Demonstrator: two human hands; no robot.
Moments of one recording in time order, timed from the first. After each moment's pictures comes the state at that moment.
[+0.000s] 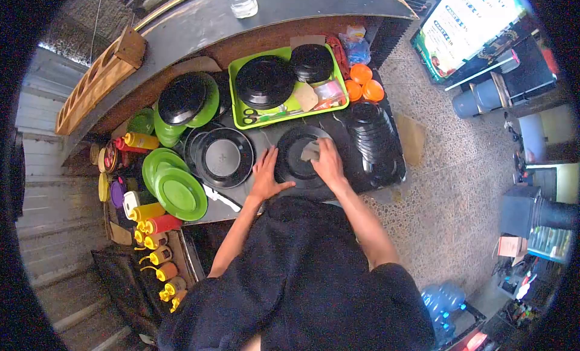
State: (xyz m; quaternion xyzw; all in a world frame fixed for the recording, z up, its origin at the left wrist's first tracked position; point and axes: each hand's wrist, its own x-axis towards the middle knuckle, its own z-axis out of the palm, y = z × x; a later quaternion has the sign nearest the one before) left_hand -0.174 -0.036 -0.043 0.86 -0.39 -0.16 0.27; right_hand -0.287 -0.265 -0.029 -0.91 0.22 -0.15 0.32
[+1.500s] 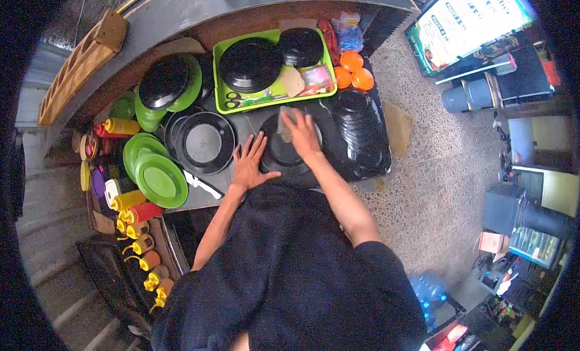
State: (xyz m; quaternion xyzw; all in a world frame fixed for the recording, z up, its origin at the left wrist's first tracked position) left_hand -0.180 -0.038 -0.043 0.87 -0.43 -0.12 0.18; right_hand -0.240 -0.276 -0.050 -0.97 0.11 -0.11 0.18
